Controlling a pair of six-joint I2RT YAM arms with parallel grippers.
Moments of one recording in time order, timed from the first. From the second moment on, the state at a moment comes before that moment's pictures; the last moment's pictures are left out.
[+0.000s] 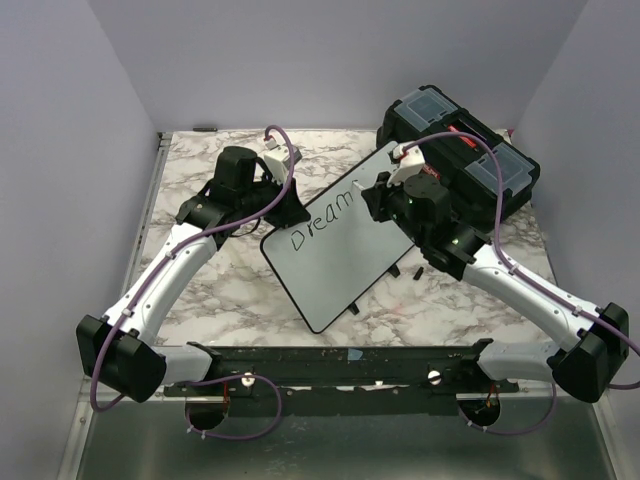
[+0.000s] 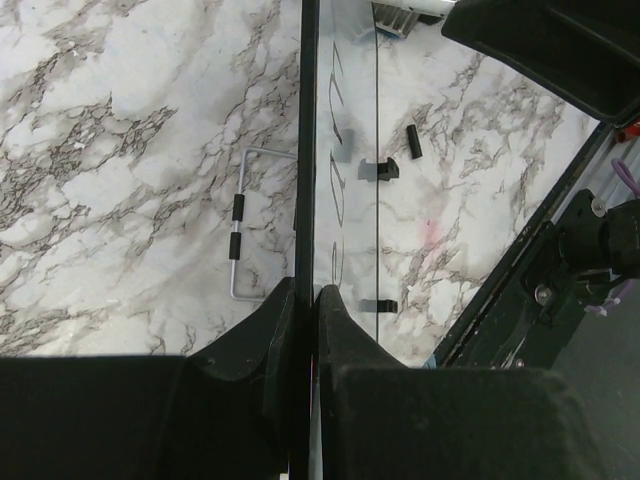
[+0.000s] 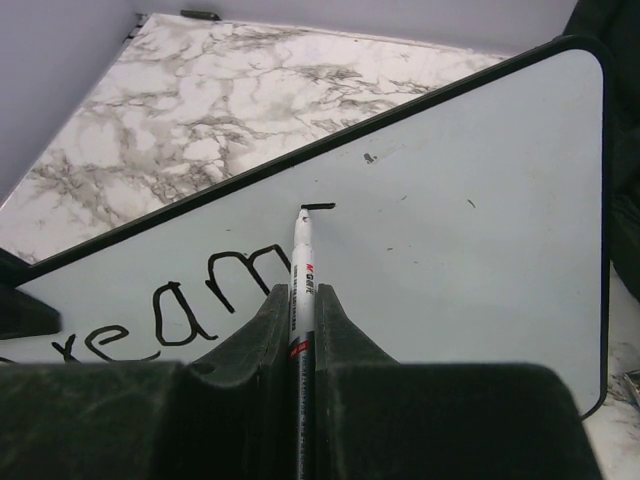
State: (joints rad) left arm -0.43 1.28 1.24 -0.53 0.52 -0.12; right arm 0.74 1.23 1.07 -0.08 0.29 0.23
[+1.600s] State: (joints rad) left arm -0.43 1.28 1.24 -0.54 0.51 -0.14; right arm 0.74 1.18 1.00 -0.17 0.23 0.26
